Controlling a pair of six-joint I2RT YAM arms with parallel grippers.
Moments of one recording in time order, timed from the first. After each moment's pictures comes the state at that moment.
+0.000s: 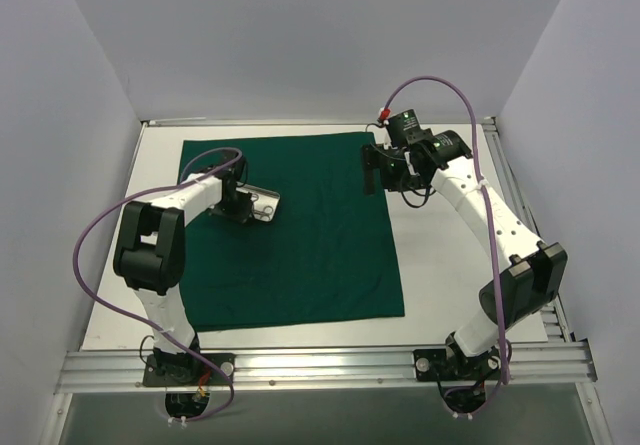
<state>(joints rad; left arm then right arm) -0.25 1.88 1.28 -0.67 -0.12 -1.53 0.44 1.60 1.62 -1.01 0.04 0.29</state>
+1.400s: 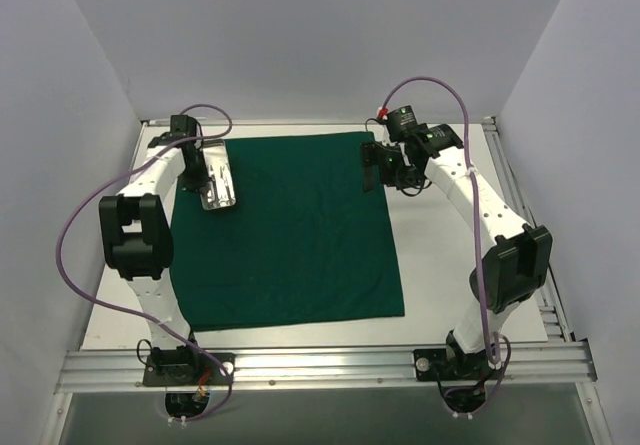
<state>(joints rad) -0.02 1.97 1.60 -0.76 -0.15 -0.31 0.40 1.70 1.65 -0.99 -0.01 0.26</state>
